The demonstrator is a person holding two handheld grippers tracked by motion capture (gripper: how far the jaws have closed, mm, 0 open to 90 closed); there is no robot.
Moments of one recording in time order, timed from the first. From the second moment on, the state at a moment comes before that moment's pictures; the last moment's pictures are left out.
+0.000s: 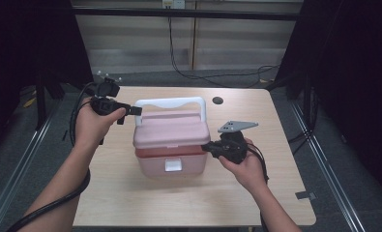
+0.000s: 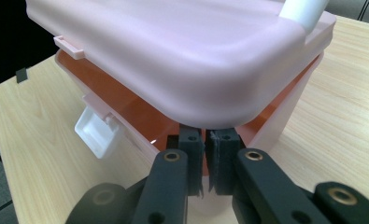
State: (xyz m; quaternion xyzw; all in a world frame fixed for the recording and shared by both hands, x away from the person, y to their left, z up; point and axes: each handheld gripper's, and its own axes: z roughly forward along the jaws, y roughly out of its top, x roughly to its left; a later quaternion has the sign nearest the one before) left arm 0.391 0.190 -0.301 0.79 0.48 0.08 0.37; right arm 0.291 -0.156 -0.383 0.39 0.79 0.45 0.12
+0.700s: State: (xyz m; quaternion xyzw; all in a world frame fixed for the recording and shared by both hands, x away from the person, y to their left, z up) left arm 0.372 0.228 -0.347 0.81 0.47 0.09 0.33; right arm 0.294 -0.157 -0.375 0.40 0.78 0.46 0.12
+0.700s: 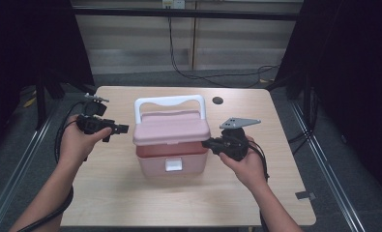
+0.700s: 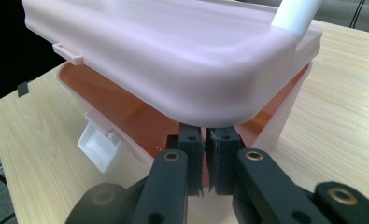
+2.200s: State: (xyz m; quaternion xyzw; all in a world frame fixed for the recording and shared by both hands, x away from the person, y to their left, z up) left arm 0.368 0.211 -0.354 0.80 0.46 0.07 0.37; right arm 0.300 -0.157 -0.389 0.42 0.78 0.45 0.12
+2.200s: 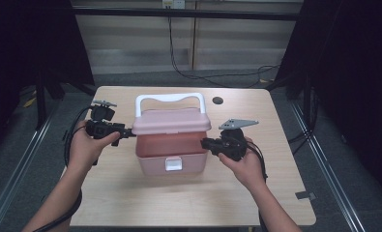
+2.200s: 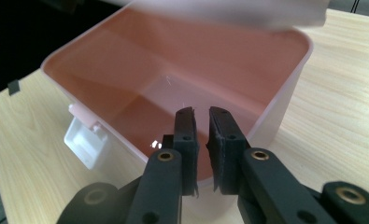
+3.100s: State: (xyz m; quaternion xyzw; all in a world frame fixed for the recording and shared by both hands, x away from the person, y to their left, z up) left arm 0.375 0.194 -0.329 0.79 0.46 0.10 0.39; right arm 0.299 -0.151 -0.401 0.41 0.79 0.44 0.12
